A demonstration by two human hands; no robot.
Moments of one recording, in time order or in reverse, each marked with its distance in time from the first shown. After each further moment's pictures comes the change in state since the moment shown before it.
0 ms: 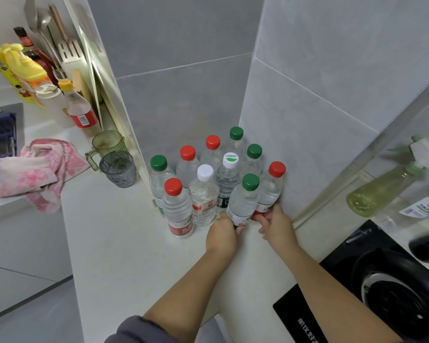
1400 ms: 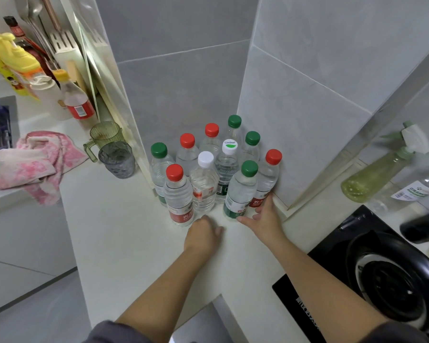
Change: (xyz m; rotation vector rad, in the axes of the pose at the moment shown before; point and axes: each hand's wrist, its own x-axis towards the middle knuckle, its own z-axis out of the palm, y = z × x) left_hand -0.016 -0.055 -0.016 0.136 -0.062 -0.070; right_hand -0.025 0.004 0.024 0.217 -0.049 -0.073
